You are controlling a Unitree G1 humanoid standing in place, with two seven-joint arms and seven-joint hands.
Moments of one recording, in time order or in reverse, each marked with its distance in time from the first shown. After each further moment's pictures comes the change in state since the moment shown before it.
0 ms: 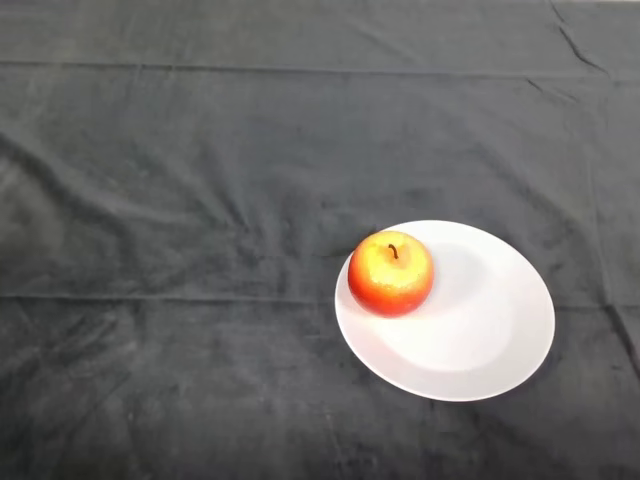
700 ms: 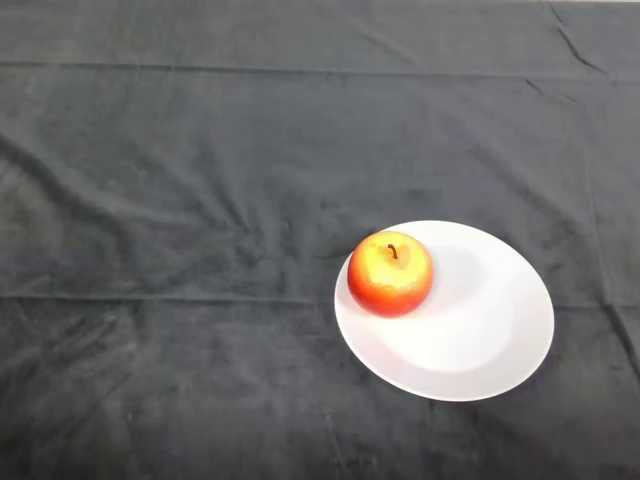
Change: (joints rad) left arm 0.000 0.000 0.115 0.000 -0.064 0.062 0.010; right arm 0.000 0.000 0.000 0.000 0.000 0.000 0.000
